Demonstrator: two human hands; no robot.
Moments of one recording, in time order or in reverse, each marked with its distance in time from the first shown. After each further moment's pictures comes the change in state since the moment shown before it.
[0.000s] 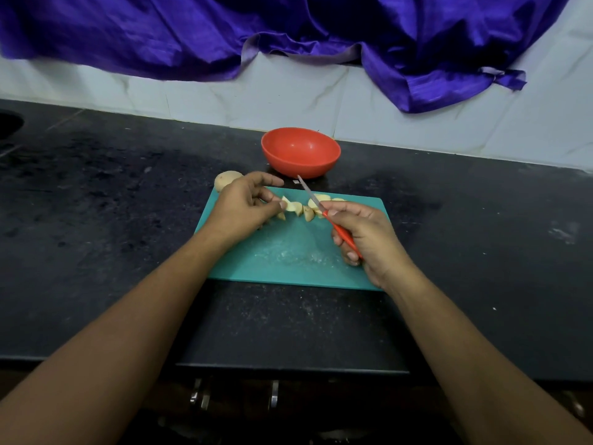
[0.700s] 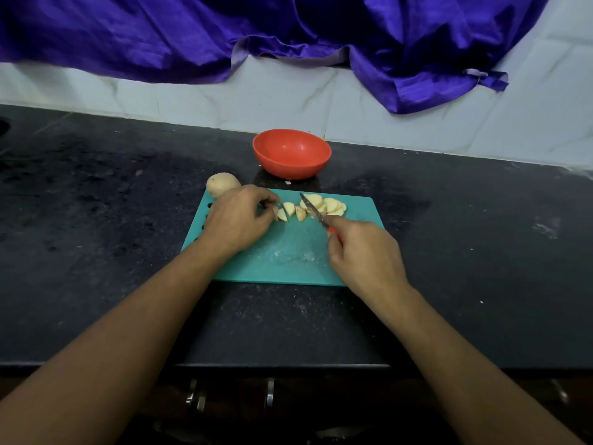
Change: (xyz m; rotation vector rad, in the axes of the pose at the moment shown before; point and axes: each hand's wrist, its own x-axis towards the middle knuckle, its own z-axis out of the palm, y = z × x) left_hand -0.006 0.010 0.007 0.644 0.052 0.168; right_hand -0.031 0.000 0.004 -1.291 0.229 -0.359
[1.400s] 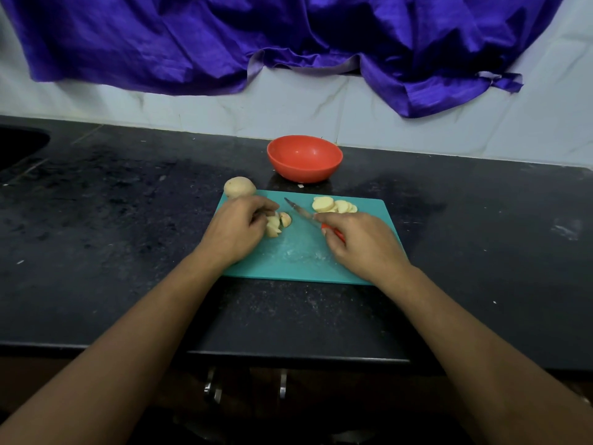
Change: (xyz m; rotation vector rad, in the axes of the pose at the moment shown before) left_hand -0.027 -0.009 -0.019 -0.096 -0.029 -0.057; right_hand 0.023 0.008 0.010 0.010 -0.063 -0.212
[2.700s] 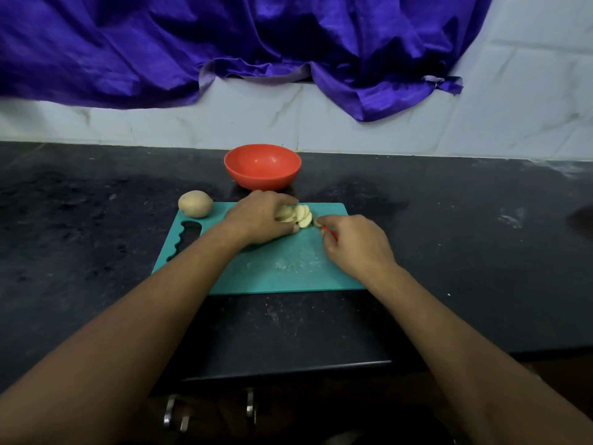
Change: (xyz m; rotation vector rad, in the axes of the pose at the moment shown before) left_hand 0.068 0.063 0.045 0.196 -0.338 0.112; right_hand -0.014 0.038 -0.016 -0.003 0.017 0.276
